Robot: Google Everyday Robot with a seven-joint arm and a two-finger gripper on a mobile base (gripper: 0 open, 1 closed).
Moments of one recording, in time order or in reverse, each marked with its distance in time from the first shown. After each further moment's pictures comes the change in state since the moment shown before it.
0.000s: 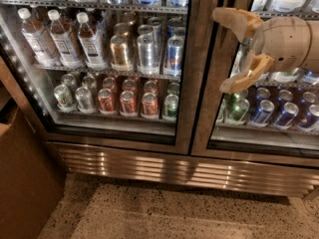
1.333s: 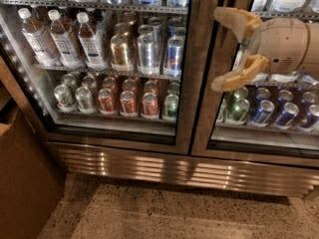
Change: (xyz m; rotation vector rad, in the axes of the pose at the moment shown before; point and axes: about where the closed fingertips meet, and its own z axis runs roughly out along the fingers) arm -0.002 -0.003 0.007 0.087 0.017 0.015
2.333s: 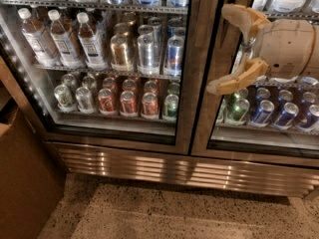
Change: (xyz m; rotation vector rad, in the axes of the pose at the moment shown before) arm -0.003 0.003 -0.005 0.120 0.073 -0.076
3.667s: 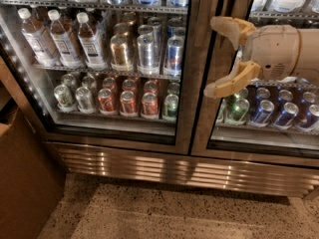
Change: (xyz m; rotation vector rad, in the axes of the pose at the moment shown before) arm 0.019 0.005 0.012 -0.089 0.011 0.104
